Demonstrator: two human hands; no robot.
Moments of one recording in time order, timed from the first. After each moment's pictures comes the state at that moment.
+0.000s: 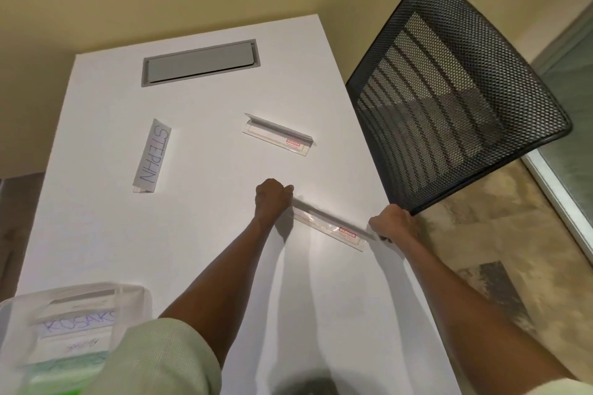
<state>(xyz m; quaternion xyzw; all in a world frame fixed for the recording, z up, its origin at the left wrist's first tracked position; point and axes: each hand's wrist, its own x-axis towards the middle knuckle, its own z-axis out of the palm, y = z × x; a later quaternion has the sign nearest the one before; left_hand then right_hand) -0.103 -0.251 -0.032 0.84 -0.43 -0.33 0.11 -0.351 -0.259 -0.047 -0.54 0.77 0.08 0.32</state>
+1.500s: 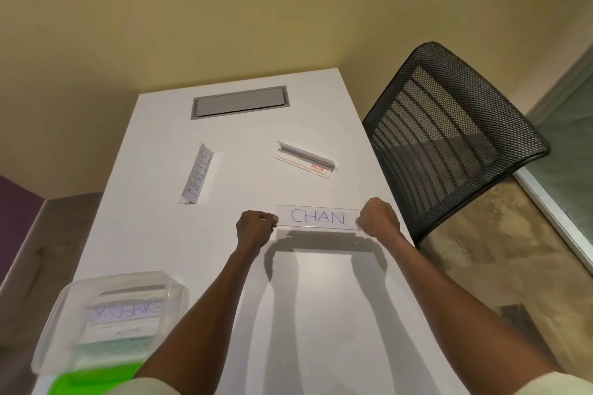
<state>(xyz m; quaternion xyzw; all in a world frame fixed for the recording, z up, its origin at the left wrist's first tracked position) -0.033 -0.143 0.008 0.81 -0.29 -0.38 0.34 -0.276 -0.240 0.014 -0.64 0.71 0.03 0.29</state>
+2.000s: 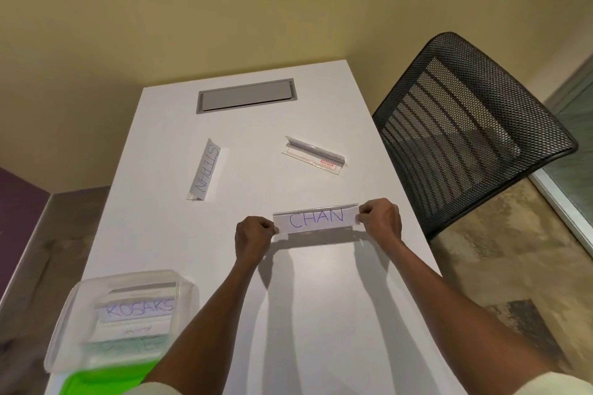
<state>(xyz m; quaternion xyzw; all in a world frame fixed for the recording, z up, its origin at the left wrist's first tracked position) -0.010 -0.125 -0.010 0.84 -0.34 -0.32 0.27 -0.255 -0.222 0.001 -0.59 0.72 -0.16 0.34</state>
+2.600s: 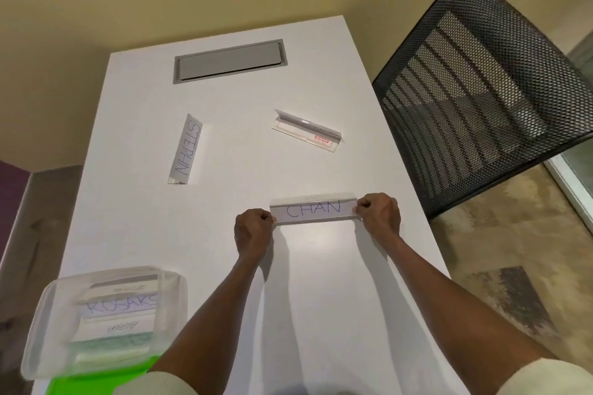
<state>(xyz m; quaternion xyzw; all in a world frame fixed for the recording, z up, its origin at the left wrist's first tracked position) -0.023 -0.140 -0.062 0.87 -0.32 -0.29 0.25 -0.263 -0.231 -0.057 -0.59 0.72 -0.14 0.35</state>
